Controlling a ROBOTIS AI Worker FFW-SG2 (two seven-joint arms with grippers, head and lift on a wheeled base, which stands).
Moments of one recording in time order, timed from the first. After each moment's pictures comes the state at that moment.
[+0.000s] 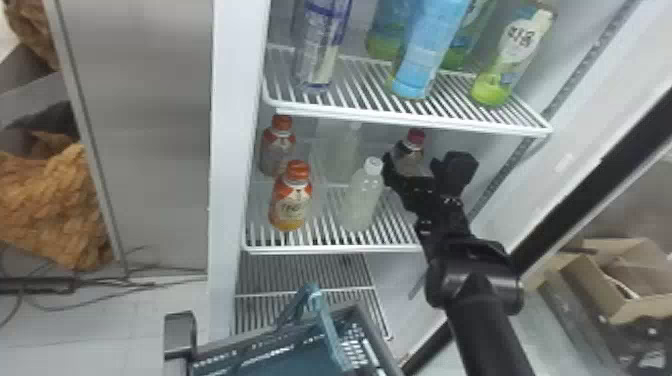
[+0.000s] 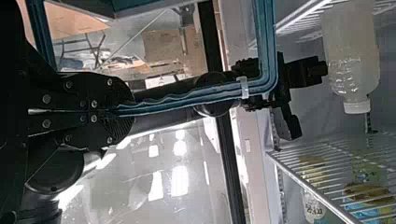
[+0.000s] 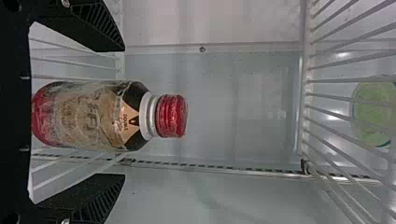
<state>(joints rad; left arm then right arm) 0.18 0.23 -0.43 -1.81 1.37 0.93 -0.41 -0.27 -0.20 -0.17 -1.20 -0.12 -0.02 0.09</state>
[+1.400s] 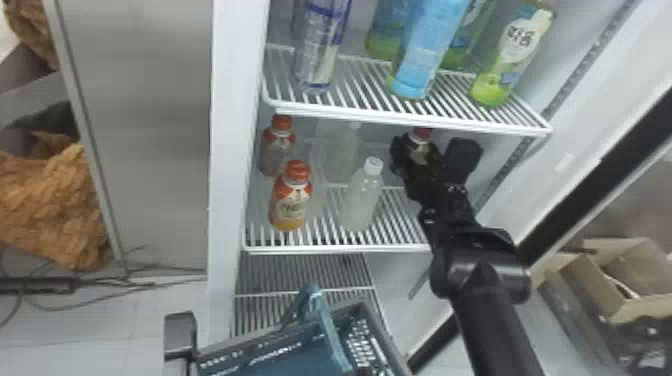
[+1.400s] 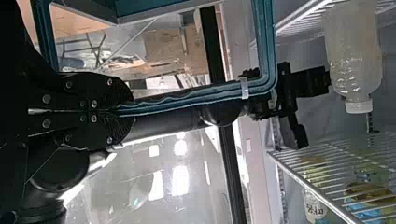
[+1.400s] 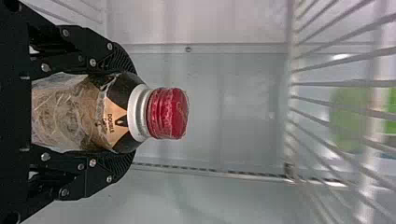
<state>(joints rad) 0.18 0.23 -0.43 -1.81 1.38 0.93 -0.41 -0.25 -0.22 -0.16 -1.29 -0.13 0.03 0.07</state>
